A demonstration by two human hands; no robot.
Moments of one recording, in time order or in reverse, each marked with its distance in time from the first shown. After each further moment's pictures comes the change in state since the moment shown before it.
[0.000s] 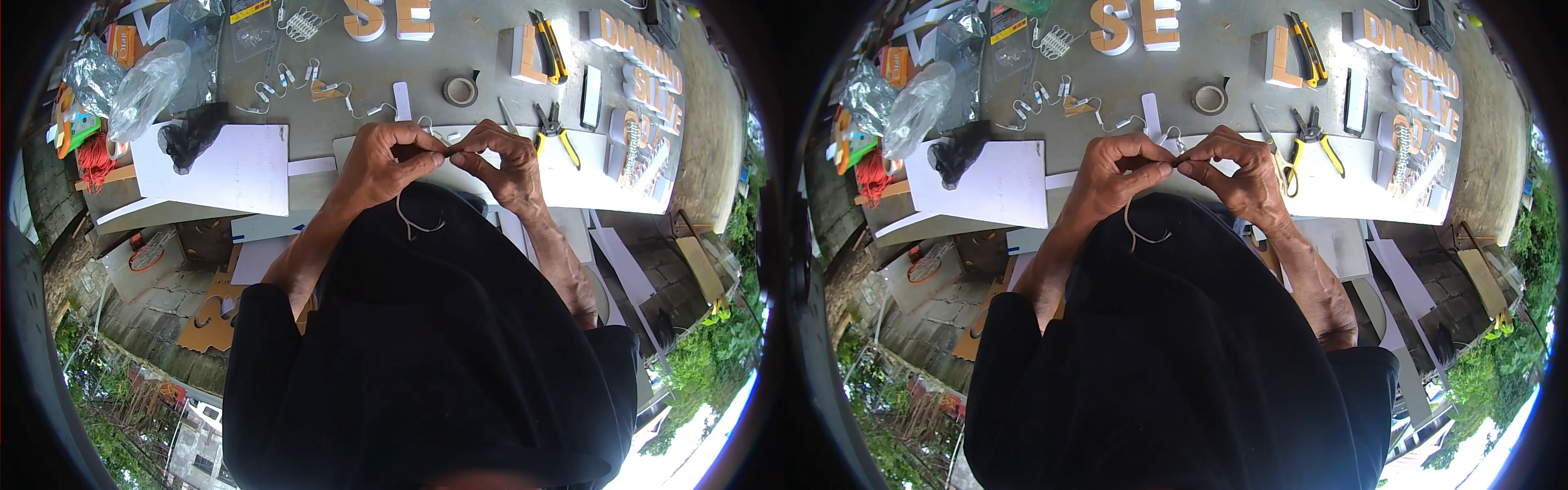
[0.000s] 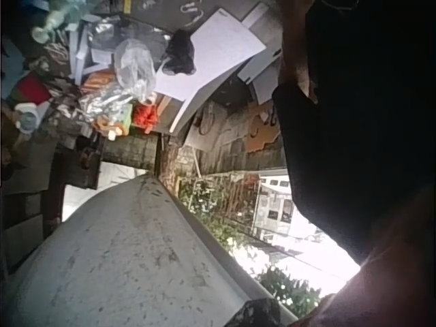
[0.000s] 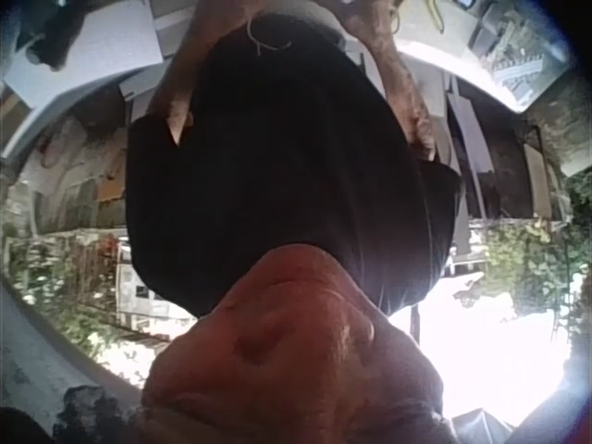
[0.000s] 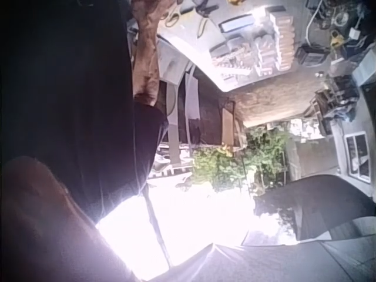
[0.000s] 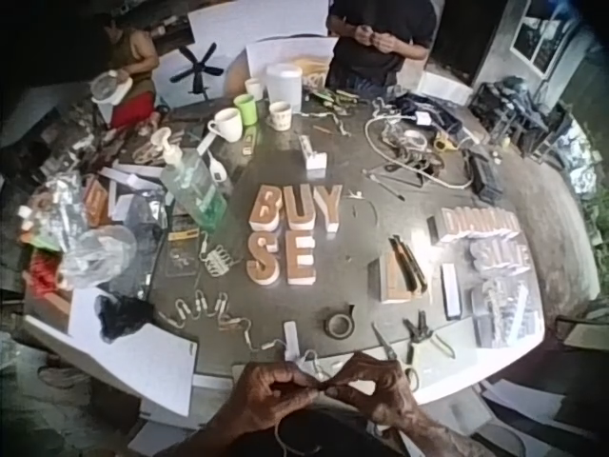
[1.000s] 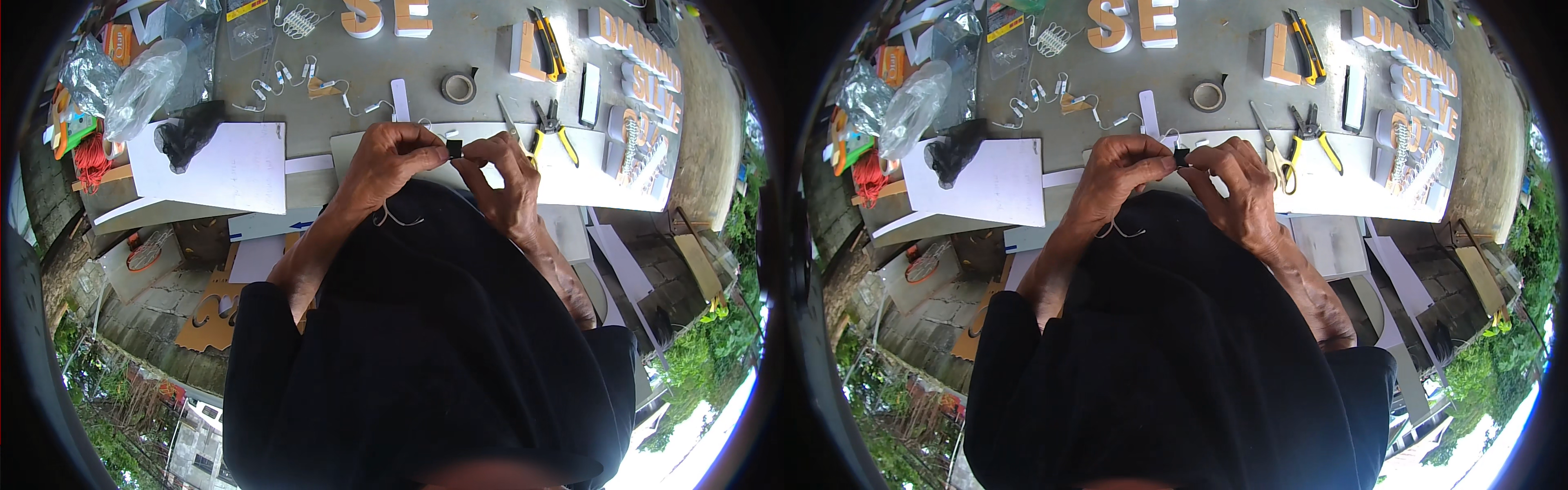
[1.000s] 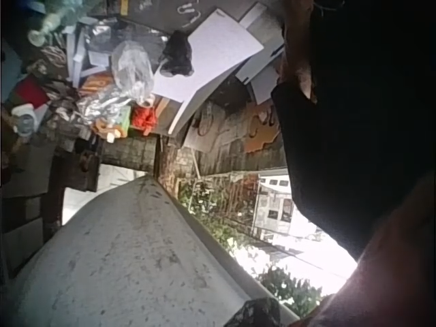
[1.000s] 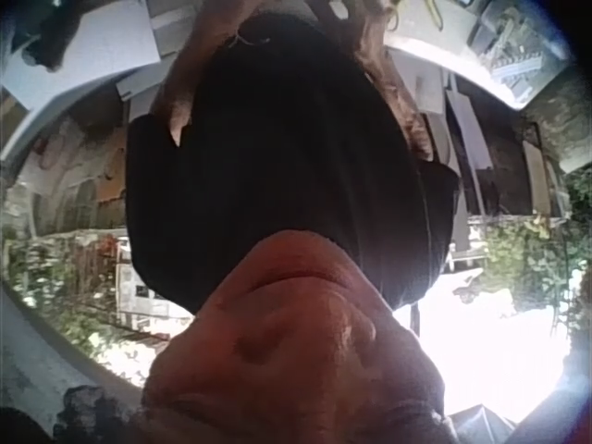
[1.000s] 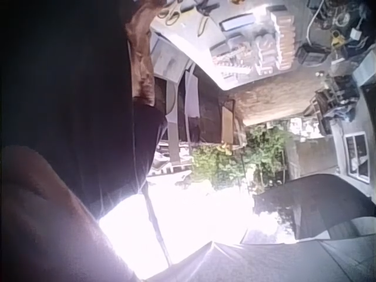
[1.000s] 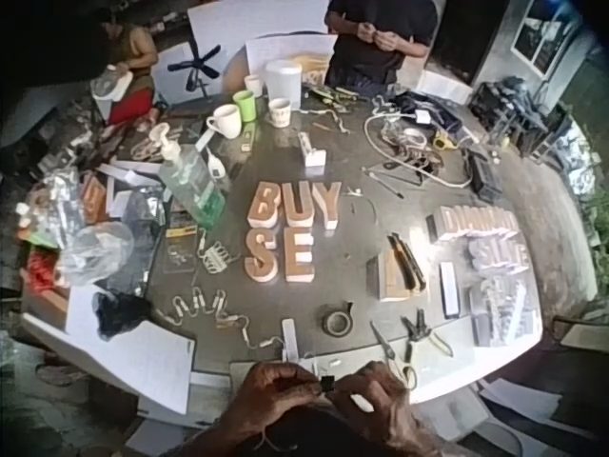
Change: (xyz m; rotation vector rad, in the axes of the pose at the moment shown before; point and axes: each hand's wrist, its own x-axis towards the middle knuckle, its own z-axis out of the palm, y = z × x) left_hand 0.000 0.009 0.008 -0.007 0.062 -0.185; right_hand -0.018 -0.011 0.012 -0.362 0.180 -0.242
